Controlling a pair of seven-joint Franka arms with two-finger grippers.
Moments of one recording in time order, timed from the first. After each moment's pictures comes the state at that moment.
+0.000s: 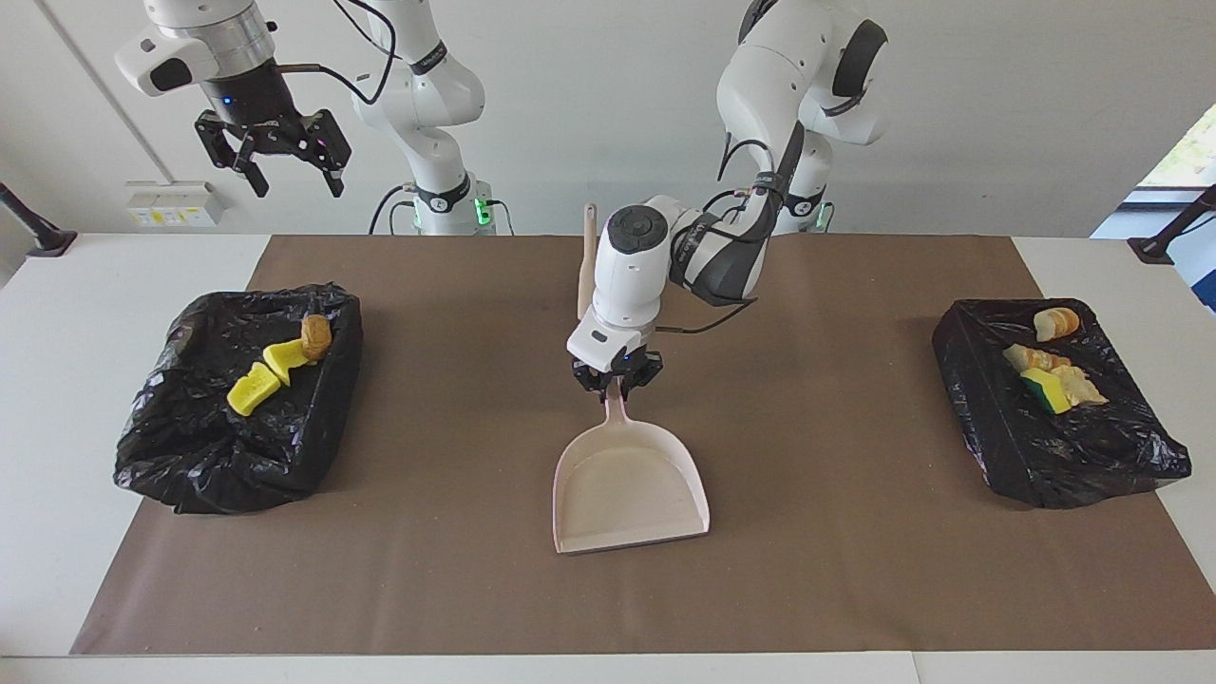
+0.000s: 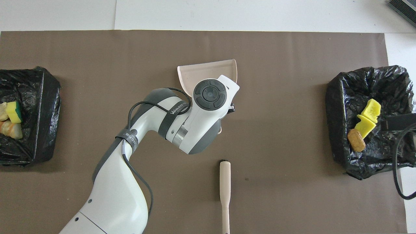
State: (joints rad) left arm -0.68 0.57 -0.04 -1.46 -0.02 2.13 -0.78; right arm 0.07 -0.14 -0.10 -1.58 0.01 1.46 0.02
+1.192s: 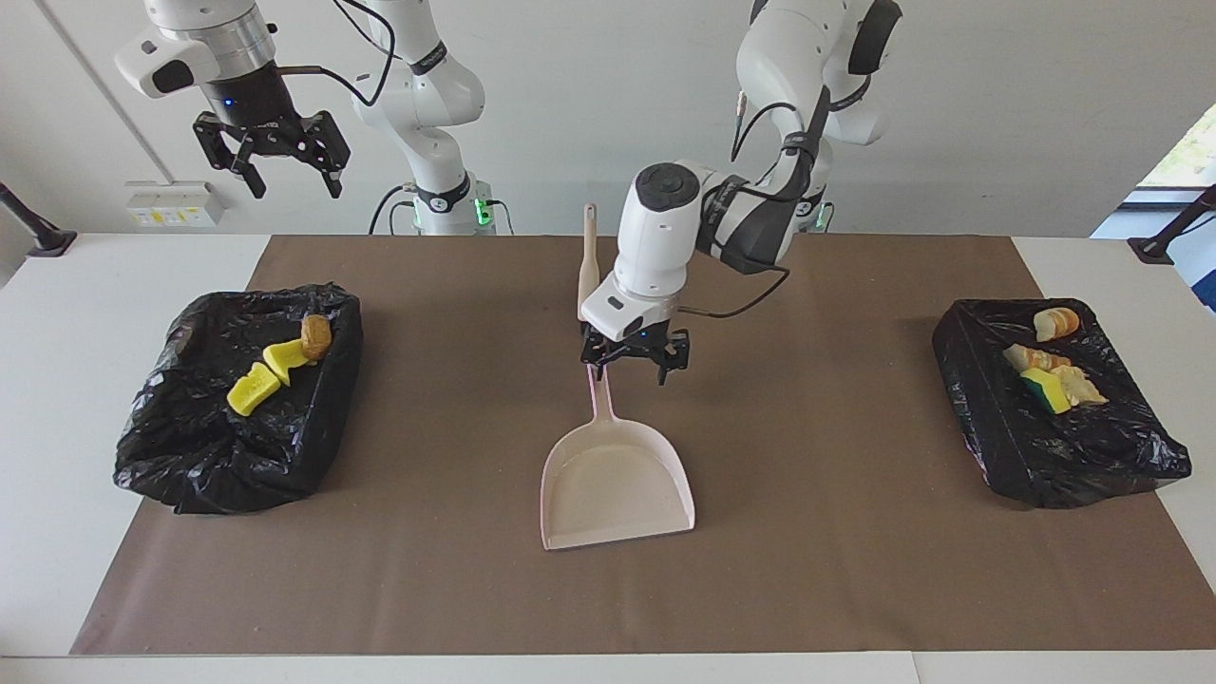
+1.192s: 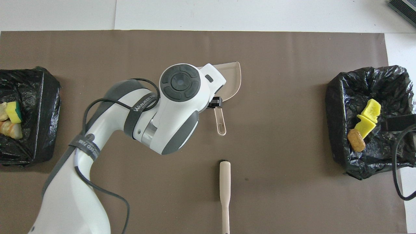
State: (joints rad) left arm -0.62 0.38 0.01 -1.52 -0.01 2.01 -0.50; right arm 0.07 -0.14 -0.09 -1.58 -0.01 1.47 -0.01
